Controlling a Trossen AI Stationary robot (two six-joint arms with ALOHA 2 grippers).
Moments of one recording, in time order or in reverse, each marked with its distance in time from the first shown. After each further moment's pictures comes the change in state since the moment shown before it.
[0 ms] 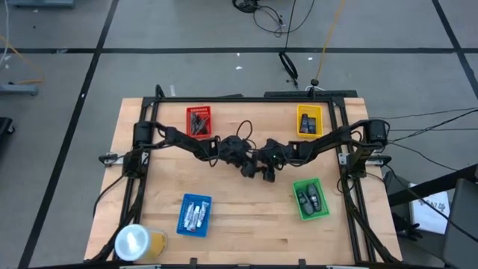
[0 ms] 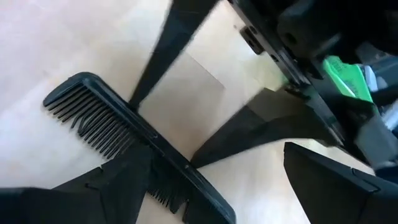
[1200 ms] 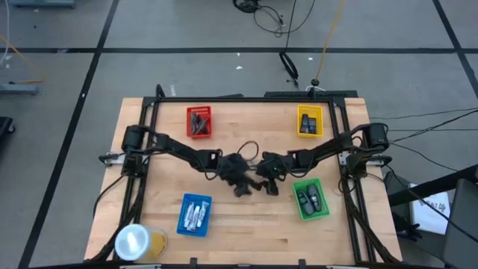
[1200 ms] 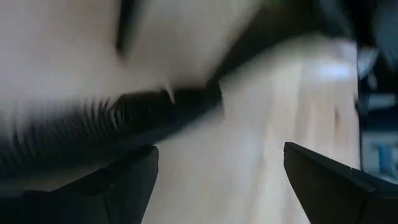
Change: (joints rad) left arm -0.119 -0.050 0.013 -0.363 -0.024 -0.005; right arm 0.136 -0.039 0.009 0.001 -0.132 0.017
